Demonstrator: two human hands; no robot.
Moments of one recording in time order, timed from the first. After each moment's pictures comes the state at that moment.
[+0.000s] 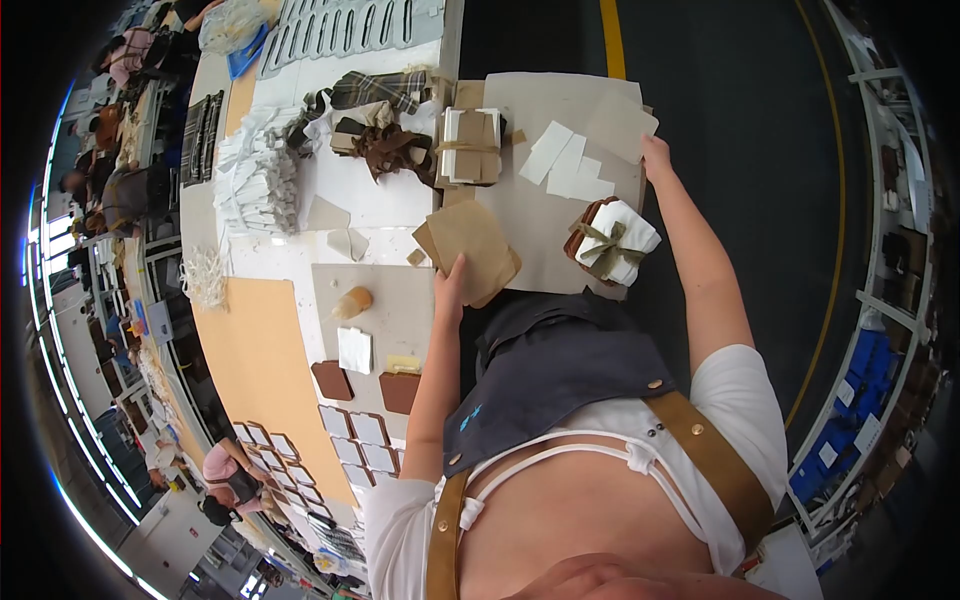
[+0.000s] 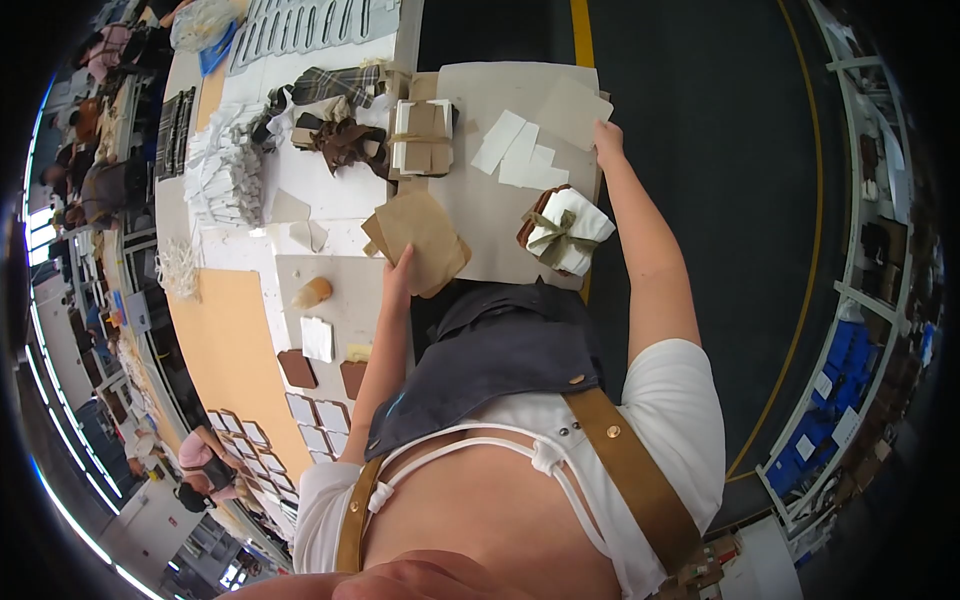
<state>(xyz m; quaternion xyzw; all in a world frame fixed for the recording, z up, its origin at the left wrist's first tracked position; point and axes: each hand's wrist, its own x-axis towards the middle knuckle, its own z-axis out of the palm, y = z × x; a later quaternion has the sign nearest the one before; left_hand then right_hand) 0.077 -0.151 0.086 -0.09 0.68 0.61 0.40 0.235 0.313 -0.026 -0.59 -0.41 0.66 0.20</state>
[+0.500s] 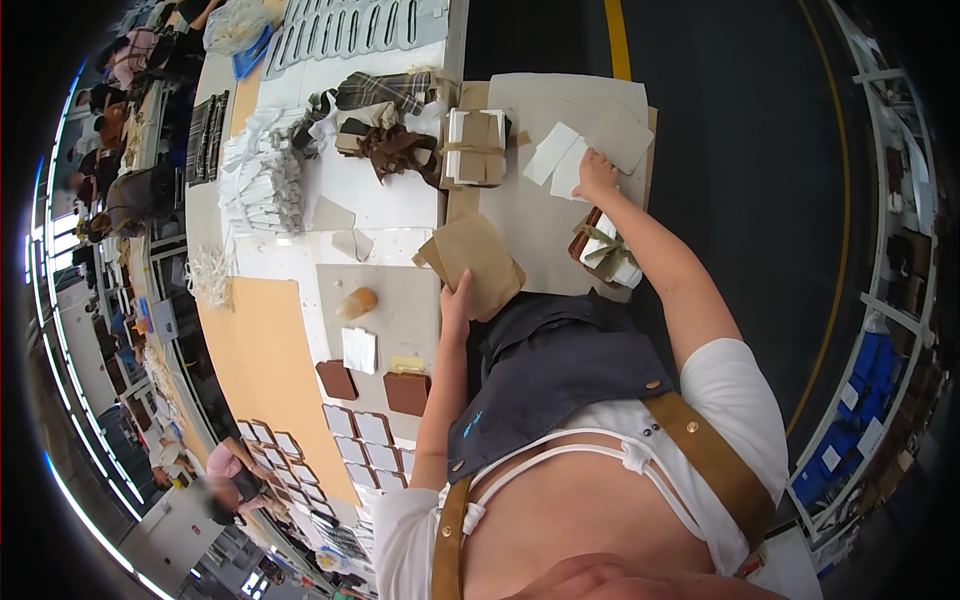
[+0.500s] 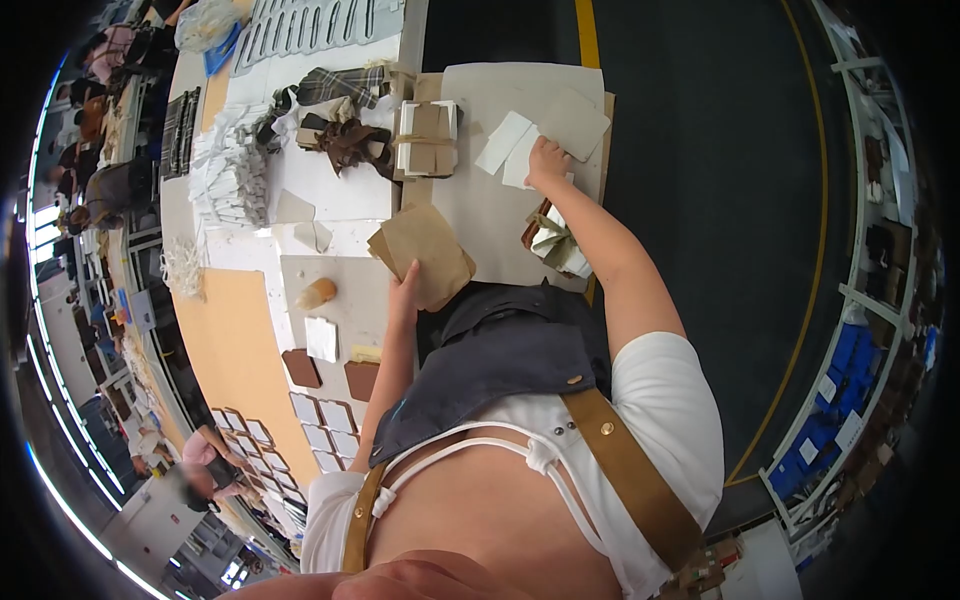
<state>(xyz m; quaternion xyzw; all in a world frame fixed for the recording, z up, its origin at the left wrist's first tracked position) 0.097 -0.163 0.107 -0.10 0.70 0.59 0.39 0.164 0.184 0.014 -0.44 -0.87 0.13 -0.17</state>
